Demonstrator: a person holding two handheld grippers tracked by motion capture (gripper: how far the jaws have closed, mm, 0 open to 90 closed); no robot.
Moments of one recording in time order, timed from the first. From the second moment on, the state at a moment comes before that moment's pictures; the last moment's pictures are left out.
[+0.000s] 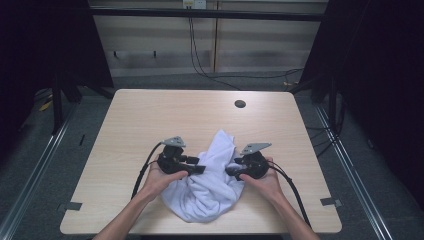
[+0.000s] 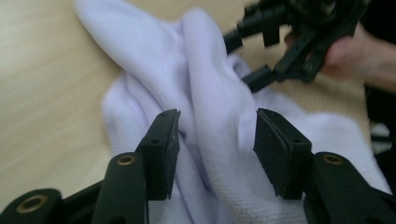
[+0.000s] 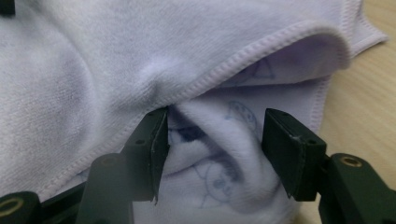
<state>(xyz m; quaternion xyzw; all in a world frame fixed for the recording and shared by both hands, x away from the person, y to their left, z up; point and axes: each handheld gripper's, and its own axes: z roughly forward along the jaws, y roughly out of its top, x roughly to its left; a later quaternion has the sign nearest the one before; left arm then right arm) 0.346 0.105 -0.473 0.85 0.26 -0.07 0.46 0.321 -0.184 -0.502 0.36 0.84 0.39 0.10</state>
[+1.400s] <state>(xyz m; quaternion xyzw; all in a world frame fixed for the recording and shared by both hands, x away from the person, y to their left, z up) 0.352 0.166 -0.284 0.74 0.23 0.14 0.62 0.370 -0.248 -0.260 0.42 0.68 0.53 0.27</state>
